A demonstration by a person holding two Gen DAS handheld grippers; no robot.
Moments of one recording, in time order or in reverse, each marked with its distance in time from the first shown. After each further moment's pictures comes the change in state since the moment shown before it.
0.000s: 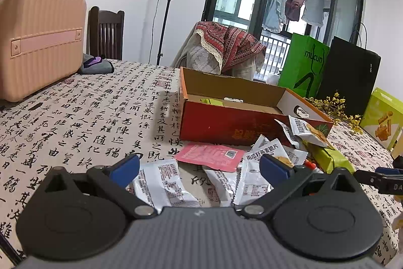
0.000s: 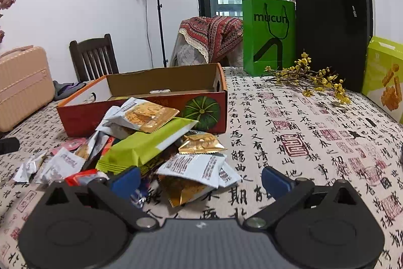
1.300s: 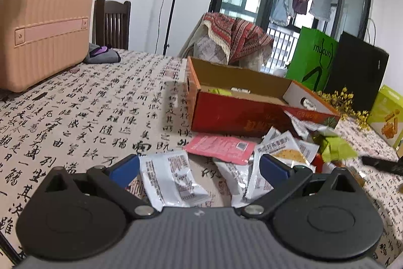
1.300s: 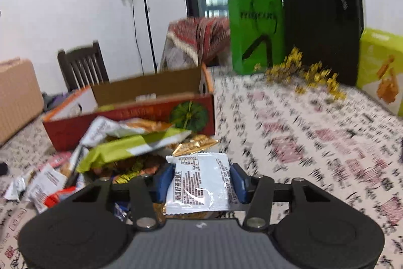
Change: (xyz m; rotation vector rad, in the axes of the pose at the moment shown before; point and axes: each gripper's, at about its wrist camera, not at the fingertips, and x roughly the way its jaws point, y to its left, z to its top) left arm 0.008 0.006 -0.003 -0.011 0.052 0.032; right arm 0.006 -0.017 0.005 0.059 -0.041 -0.023
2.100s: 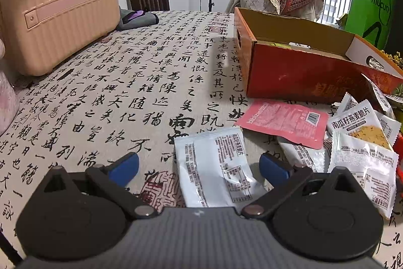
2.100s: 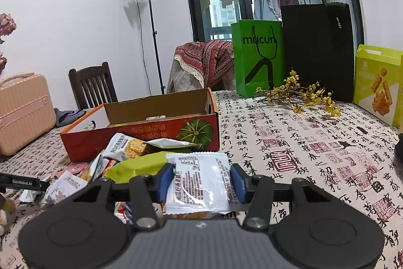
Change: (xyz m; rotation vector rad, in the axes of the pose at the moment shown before) left arm 0.066 0.005 0.003 0.039 0.207 0.276; right arm -0.029 0.000 -0.010 -0.003 -0.089 0.033
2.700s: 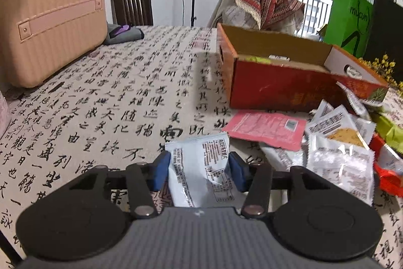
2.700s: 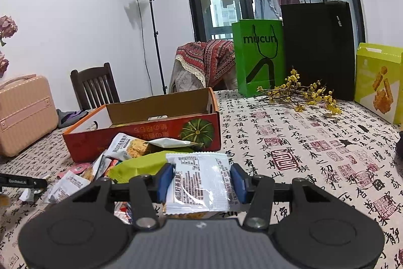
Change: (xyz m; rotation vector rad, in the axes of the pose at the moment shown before) left arm -0.022 0.006 -0.003 0.016 -0.085 -0.097; right arm -0.002 0.000 0.000 0.006 -0.001 0.010
